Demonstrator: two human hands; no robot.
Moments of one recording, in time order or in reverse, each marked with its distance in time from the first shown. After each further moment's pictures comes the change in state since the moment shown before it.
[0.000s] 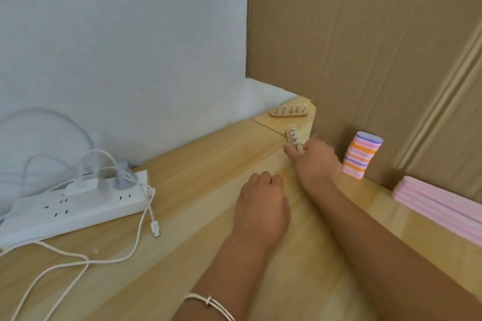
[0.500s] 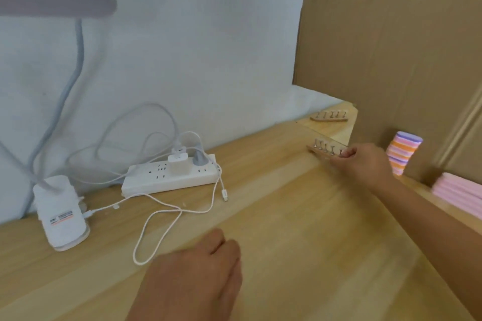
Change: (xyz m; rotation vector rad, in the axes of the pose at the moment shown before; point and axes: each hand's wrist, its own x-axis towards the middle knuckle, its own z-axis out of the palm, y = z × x) left_hand -0.203 -0.081 -0.129 0.198 0.135 -0.072; right_hand -0.044 0.002 -0.054 0.165 -0.222 -0.133
